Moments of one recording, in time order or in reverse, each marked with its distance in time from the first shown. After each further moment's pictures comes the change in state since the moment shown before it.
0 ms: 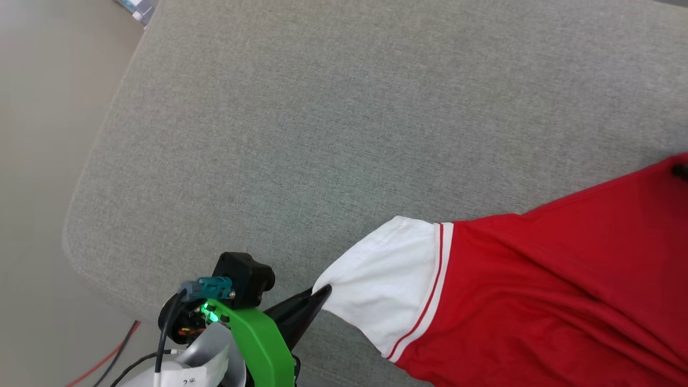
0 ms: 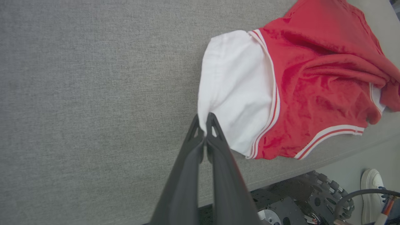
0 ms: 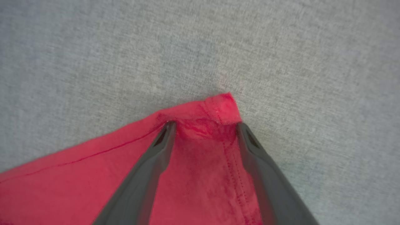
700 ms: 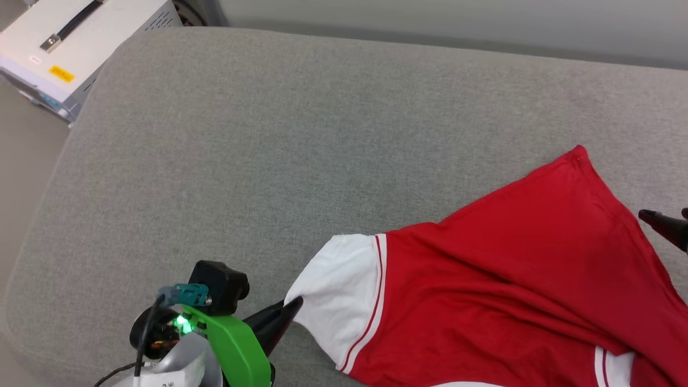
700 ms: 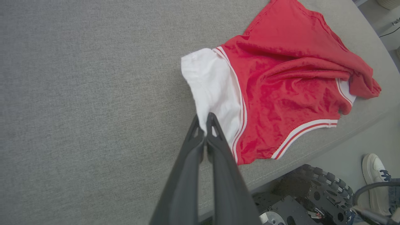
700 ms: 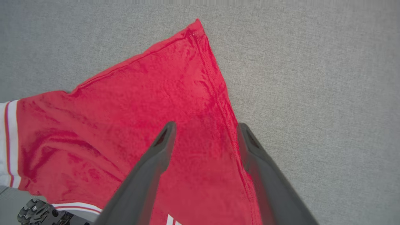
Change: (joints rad) left arm 0.057 0.075 0.029 -0.014 -0.033 0.044 0.020; right arm 0.310 0.056 -0.082 -0.434 0.178 0.000 0.074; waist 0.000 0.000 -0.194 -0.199
